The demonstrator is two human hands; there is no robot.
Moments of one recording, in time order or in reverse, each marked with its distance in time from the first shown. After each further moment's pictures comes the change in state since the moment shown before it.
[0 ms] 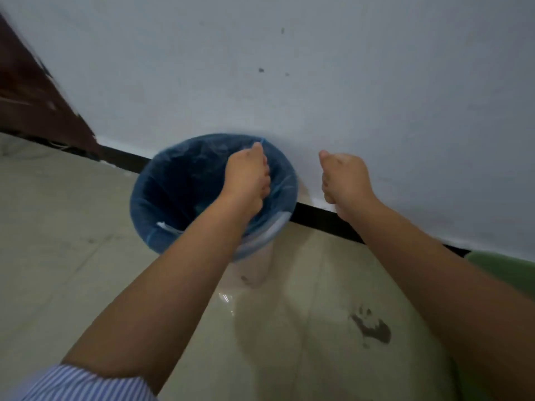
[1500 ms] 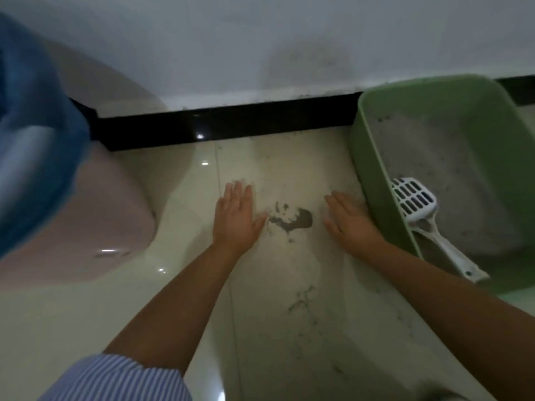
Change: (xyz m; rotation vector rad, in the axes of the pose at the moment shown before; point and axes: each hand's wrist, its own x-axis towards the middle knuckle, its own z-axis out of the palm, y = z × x) left_hand 0.014 -0.300 0.058 1.666 -0.679 0.445; right_hand -0.134 0.271 -0.152 -1.003 -0.191 0.342
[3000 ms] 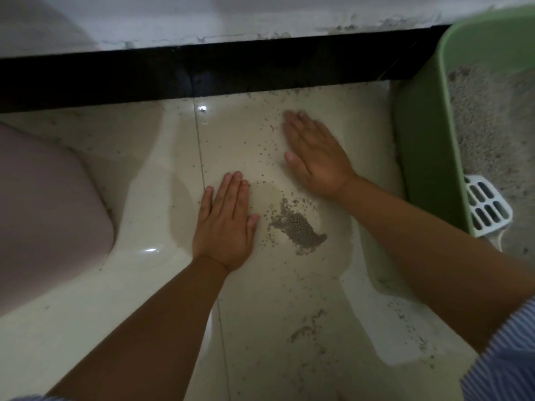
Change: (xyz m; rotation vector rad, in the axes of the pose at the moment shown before) left_hand 0.036 -0.019 0.057 0.113 0.133 0.130; right_hand 0.152 -0.012 0.028 -0.083 0.000 -0.324
